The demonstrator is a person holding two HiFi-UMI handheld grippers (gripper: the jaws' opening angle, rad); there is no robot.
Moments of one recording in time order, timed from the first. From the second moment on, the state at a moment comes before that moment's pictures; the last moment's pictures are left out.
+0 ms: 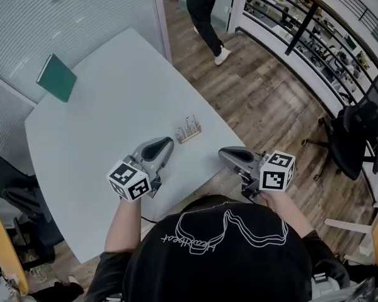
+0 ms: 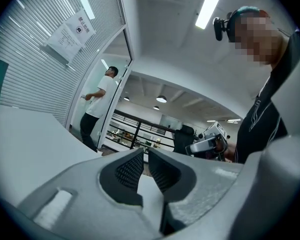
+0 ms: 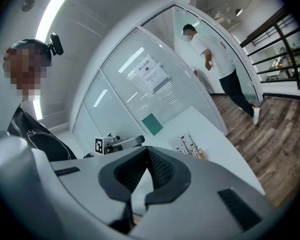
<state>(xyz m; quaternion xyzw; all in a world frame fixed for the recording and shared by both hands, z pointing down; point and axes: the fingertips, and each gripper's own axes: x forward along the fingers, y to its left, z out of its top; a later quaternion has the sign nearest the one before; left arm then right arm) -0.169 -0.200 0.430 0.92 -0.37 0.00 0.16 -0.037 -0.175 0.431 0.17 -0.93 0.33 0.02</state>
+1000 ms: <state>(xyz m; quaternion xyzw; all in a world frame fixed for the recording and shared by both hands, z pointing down) -0.173 -0.273 0.536 0.93 -0.31 0.09 0.16 -0.014 -0.200 0.474 0.22 -0.90 0.37 0.06</state>
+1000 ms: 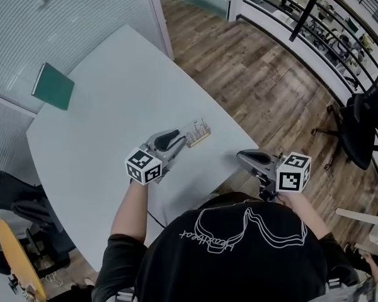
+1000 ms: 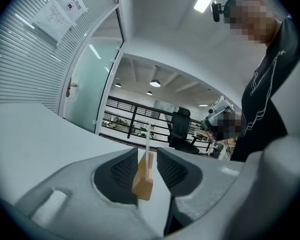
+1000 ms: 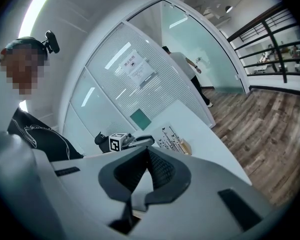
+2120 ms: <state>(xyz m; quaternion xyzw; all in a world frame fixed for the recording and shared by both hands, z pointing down) -0.155 -0.279 0.552 0.95 -0.28 0.11 0.13 0.022 -0.190 0.506 0.26 -0.87 0.42 0.06</state>
